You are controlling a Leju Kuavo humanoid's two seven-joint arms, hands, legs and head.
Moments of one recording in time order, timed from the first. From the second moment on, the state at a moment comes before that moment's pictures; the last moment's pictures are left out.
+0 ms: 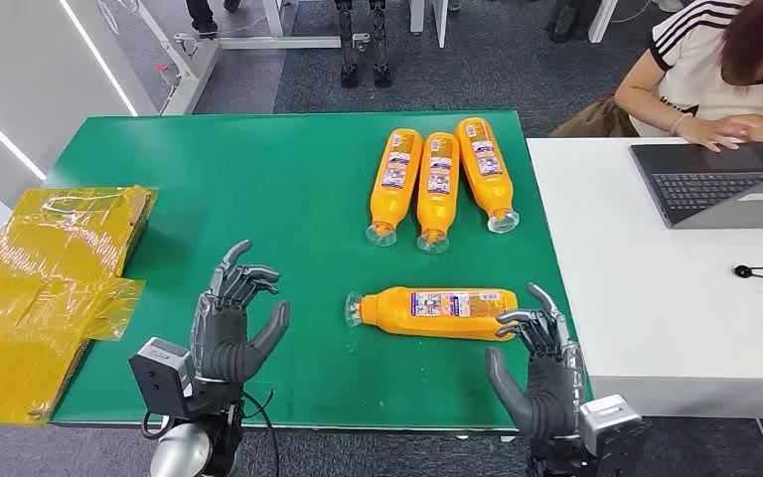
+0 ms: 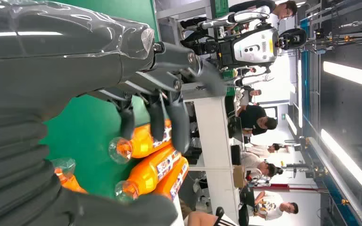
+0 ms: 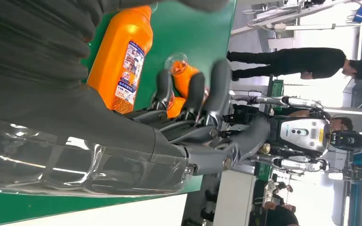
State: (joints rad) left arm -0.02 -0.11 -0.39 -1.59 -0.09 0.25 -0.58; right arm 0.23 0.16 0.21 -1.83 0.08 0.00 -0.48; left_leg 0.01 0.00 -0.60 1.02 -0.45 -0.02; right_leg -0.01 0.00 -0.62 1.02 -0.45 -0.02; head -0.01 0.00
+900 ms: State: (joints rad) left arm -0.02 -0.10 -0.38 -1.59 -0.07 0.27 -0.58; right arm 0.21 0.16 0.22 -1.83 0.07 -0.01 -0.48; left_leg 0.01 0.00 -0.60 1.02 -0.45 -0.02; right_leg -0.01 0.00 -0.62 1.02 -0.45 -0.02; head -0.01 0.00
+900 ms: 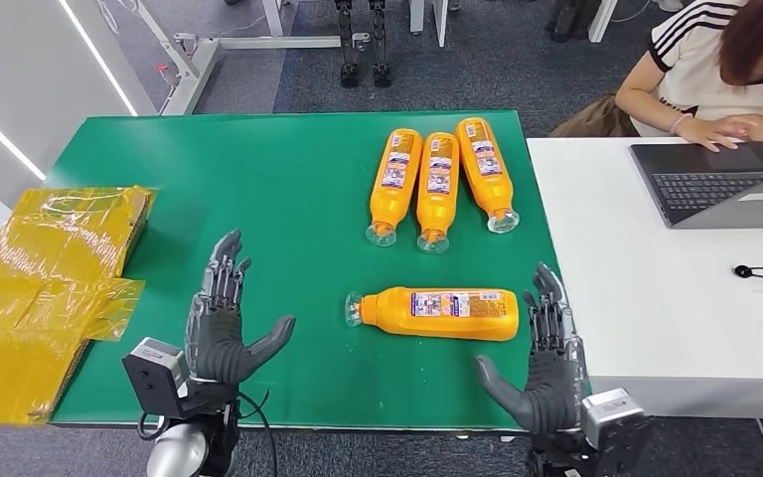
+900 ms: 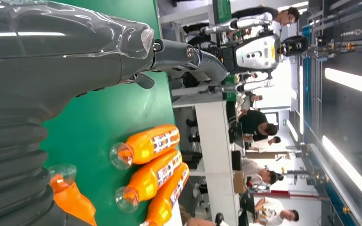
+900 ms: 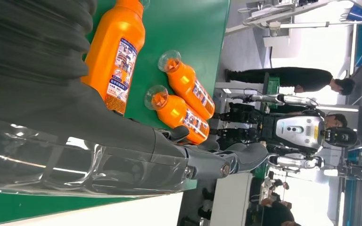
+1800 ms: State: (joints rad) left arm 0.05 -0.11 -0.36 -1.64 -0.12 0.27 -0.59; right arm -0.03 0.02 0.29 -1.60 0.77 -0.23 -0.23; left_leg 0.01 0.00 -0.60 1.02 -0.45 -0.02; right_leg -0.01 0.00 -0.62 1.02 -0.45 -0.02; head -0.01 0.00
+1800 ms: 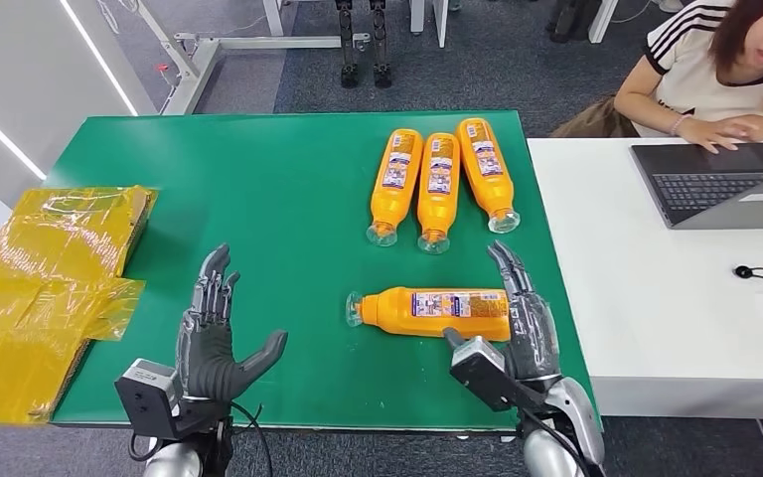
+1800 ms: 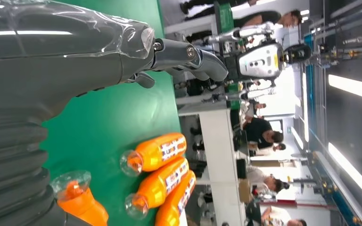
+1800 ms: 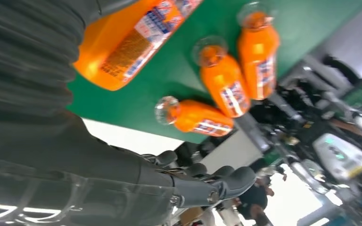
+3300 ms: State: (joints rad) left arm -0.11 -0.10 -0.40 -1.48 0.02 0.14 -0.52; right arm -0.76 -0.30 0.89 -0.78 0.25 0.50 -0.15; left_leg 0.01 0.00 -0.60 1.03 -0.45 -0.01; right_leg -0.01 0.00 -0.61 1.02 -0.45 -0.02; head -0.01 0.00
